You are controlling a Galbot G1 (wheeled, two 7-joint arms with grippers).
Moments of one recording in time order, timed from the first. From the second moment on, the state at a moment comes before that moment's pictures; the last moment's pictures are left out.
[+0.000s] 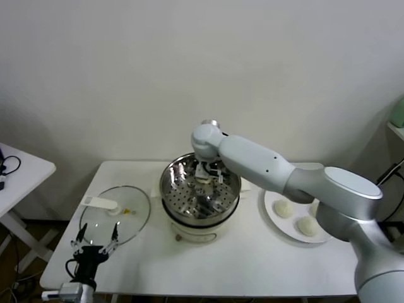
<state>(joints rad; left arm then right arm) 1.64 -1.48 -0.77 -1.96 -0.02 -0.04 0.05 0.23 1.38 -0.90 1.04 -0.71 0.49 -1.19</state>
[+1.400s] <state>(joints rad) 1.64 -1.48 -0.76 -1.99 0.00 -0.03 0.05 0.37 0.75 -1.06 1.19 0.13 -0.13 -1.17</state>
